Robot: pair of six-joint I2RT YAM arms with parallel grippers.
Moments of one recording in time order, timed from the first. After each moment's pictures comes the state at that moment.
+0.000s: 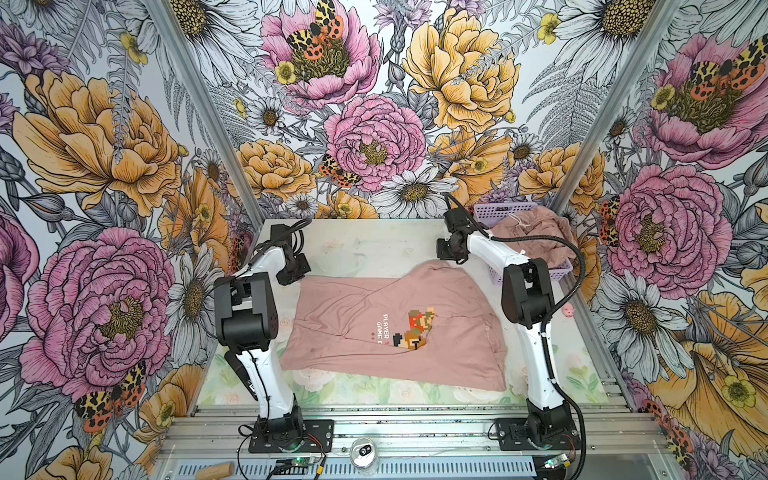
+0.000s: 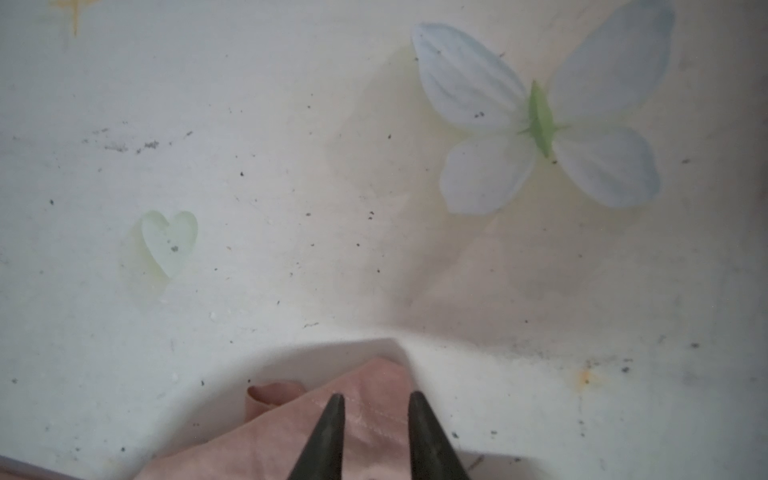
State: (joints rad) left arm 0.13 1.97 1.45 -0.64 0.04 -0.34; right arm 0.28 2.37 2.03 -0.75 -0.04 0.28
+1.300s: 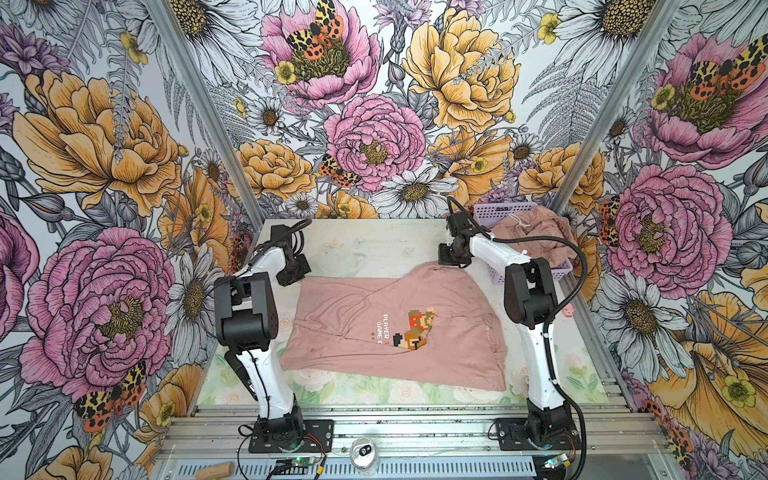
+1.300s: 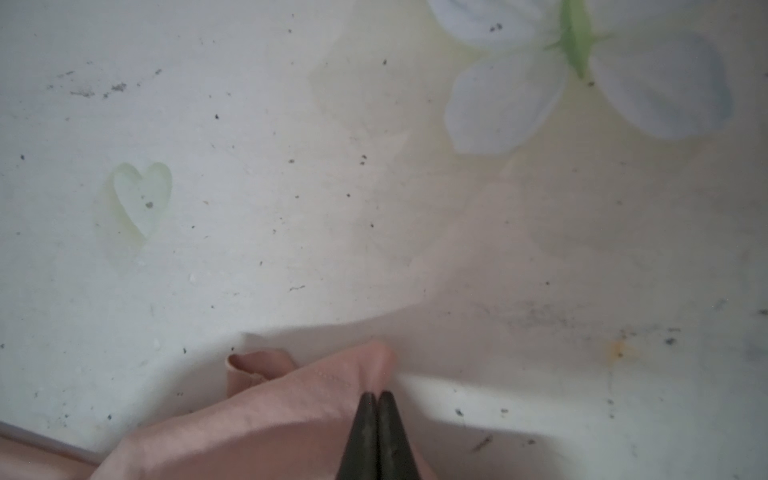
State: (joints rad) left arm 0.13 1.97 1.44 -0.64 0.04 -0.34; right arm 0.28 2.33 1.94 -0.74 -0.09 0.28
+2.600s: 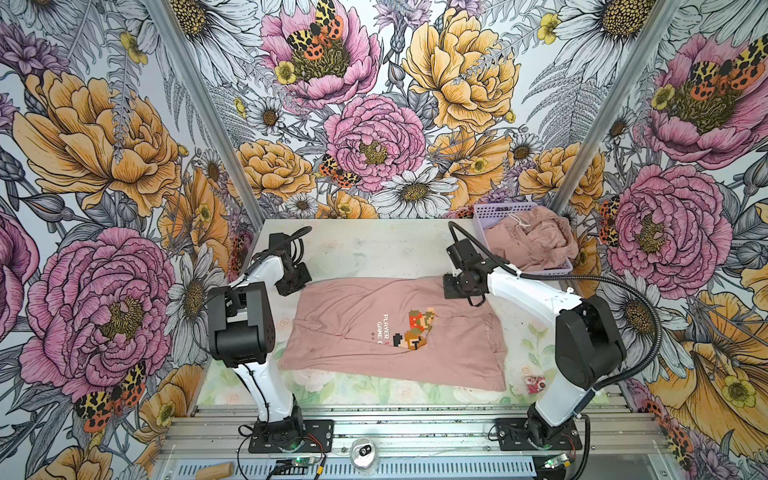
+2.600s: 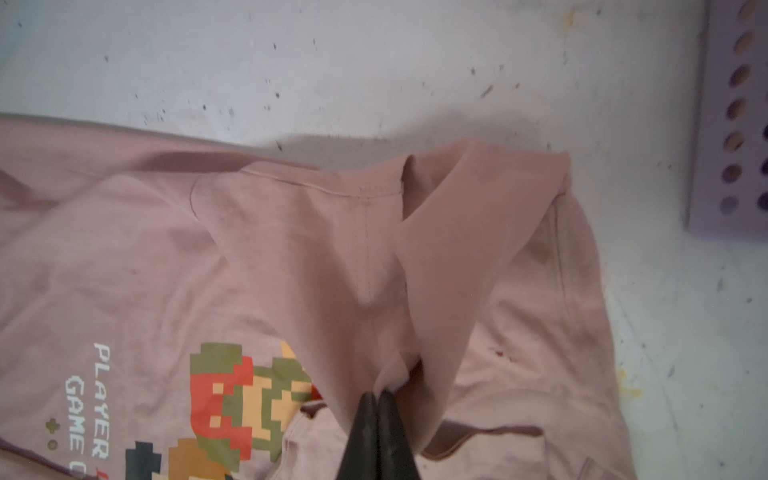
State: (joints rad) left arm 0.14 1.84 1.29 -0.63 0.09 -0.34; right arm 0.48 1.69 1.23 -0.71 0.04 0.39
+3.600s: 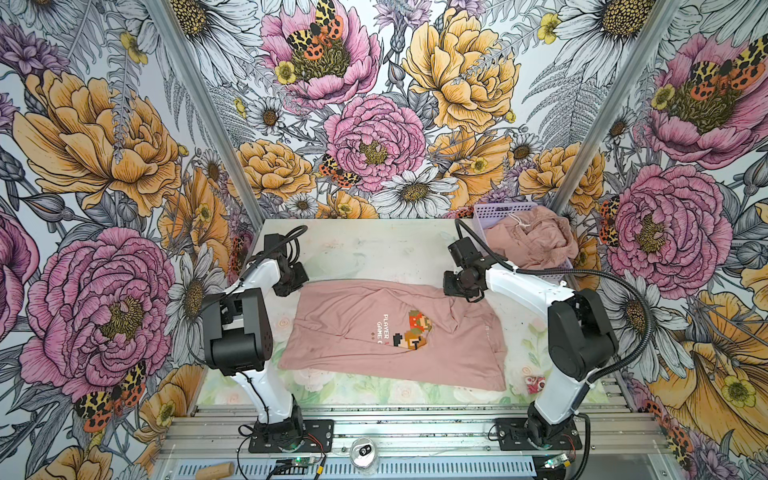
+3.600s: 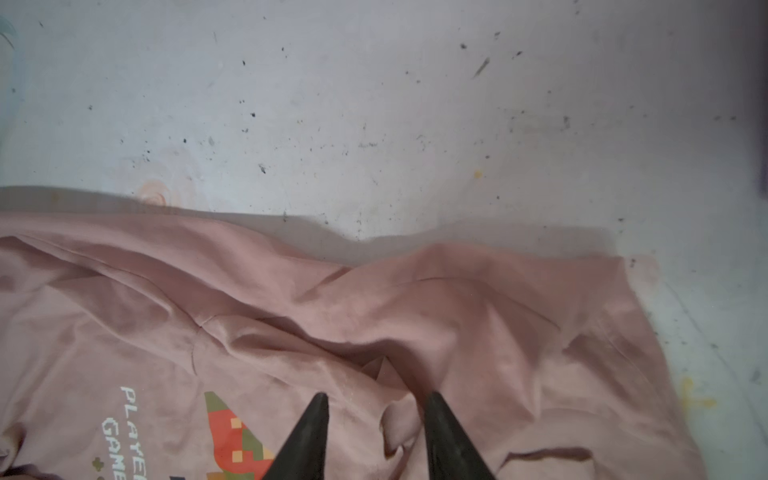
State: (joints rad) left arm 0.15 1.79 1.25 -0.60 0.10 -0.35; right arm 0.43 1.82 1.31 -0.68 -0.03 0.47
